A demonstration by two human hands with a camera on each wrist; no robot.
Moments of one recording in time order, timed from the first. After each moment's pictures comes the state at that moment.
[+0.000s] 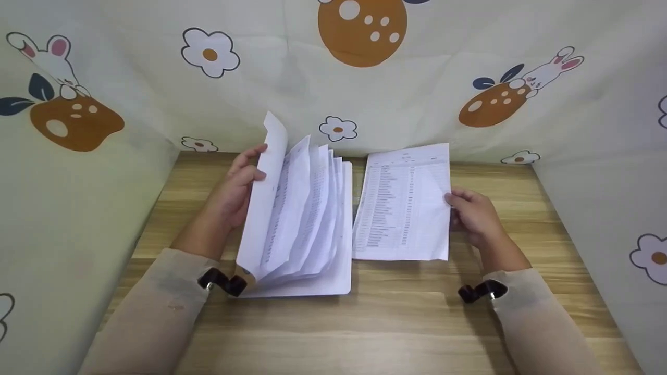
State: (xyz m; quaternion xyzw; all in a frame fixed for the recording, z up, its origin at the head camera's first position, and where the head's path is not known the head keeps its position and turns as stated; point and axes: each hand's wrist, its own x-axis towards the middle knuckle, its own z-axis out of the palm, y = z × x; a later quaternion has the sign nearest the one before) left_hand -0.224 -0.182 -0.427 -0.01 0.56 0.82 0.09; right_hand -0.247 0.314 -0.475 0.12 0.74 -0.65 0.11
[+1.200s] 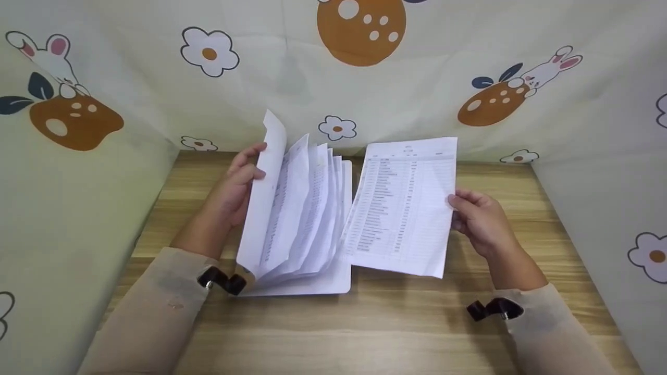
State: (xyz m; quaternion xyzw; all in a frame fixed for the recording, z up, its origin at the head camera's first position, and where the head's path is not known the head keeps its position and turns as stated) left_hand -0.222 -0.182 -0.423 0.00 0.55 0.83 0.09; right_hand -0.207 0.302 -0.440 0.07 0.68 -0.72 0.09
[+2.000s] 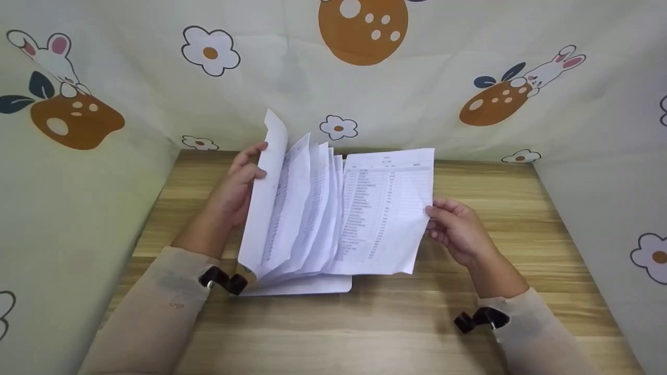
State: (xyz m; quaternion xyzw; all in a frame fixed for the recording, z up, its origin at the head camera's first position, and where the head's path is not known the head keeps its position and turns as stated) left_hand -0.224 -0.180 -0.425 -0.01 0.55 0.83 0.08; right_hand -0.195 0.266 -0.454 0.05 0.65 -0.74 0.15
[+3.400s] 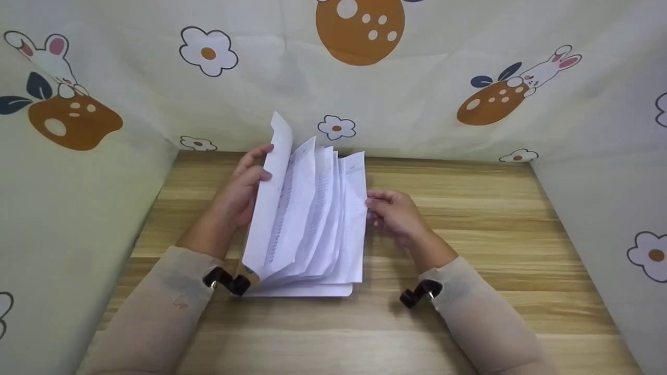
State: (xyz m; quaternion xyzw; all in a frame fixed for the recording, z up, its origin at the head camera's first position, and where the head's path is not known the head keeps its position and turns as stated) left_hand -0.223 -0.170 -0.426 0.00 0.55 0.83 0.10; right_hand -0.235 0.164 -0.480 0.03 0.70 -0.69 0.16
